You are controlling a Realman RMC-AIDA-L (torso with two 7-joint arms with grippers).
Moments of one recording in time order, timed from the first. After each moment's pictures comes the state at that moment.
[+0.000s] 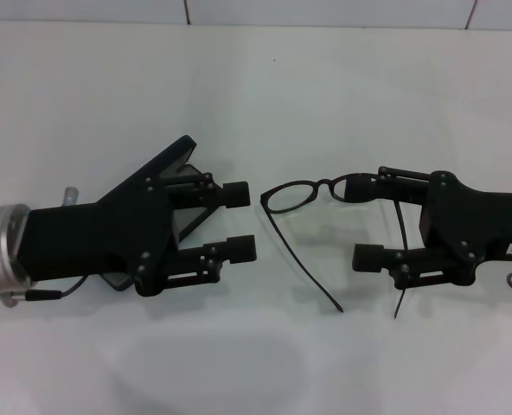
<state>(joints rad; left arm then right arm) -0.40 -2.03 0.99 0.57 1.56 1.89 -1.20 0.54 1.99 -1.20 -0.47 -1.40 -1.80 1.23</state>
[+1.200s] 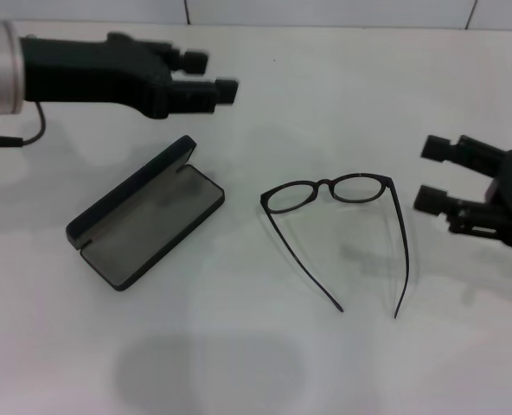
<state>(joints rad) -0.39 -2.09 1.05 1.50 1.96 1.53 -2.17 0.42 1.98 -1.00 -0.46 -1.40 -1.76 1.22</state>
